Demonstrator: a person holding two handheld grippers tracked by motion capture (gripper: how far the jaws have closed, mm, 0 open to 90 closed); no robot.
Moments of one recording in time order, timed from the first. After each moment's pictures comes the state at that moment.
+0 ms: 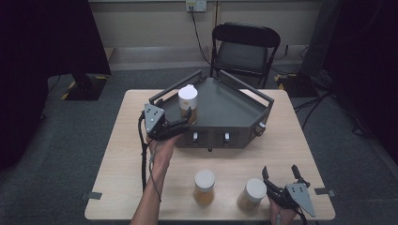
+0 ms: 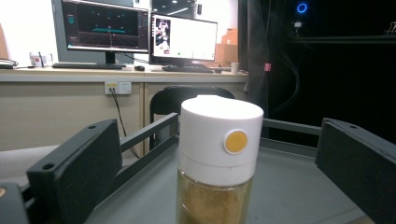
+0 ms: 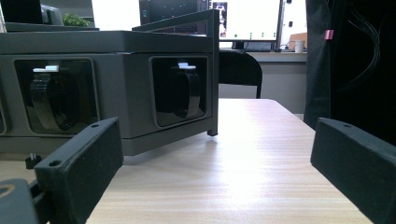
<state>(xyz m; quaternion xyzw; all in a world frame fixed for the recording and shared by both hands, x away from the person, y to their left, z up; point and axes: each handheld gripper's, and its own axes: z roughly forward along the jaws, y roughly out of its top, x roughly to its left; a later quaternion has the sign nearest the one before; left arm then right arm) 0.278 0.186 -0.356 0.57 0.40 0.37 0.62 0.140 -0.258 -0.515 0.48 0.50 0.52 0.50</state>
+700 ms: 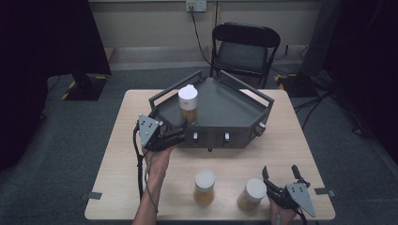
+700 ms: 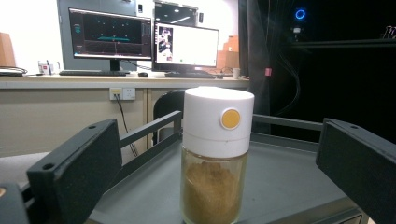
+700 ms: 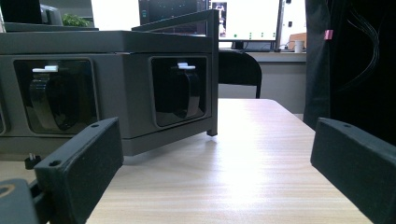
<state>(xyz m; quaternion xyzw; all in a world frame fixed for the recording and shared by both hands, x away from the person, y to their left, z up) 0.251 0.195 -0.373 0.56 0.39 0.38 0.63 0.140 -0.258 -0.515 0.48 0.50 0.51 0.50</state>
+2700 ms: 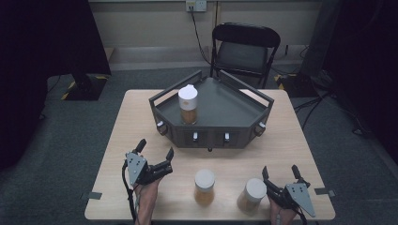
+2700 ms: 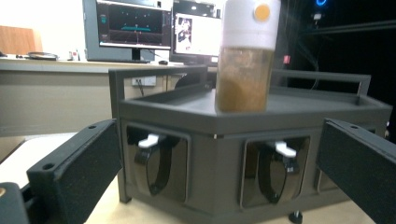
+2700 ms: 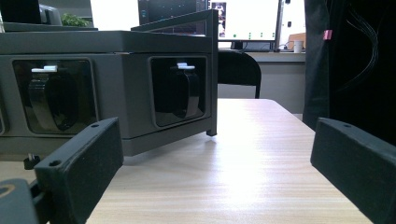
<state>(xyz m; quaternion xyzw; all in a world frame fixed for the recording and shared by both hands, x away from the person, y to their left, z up) 0.192 0.219 -0.460 0.55 0.41 0.40 0.60 0.140 -0.257 -0.515 0.48 0.50 0.51 0.50</state>
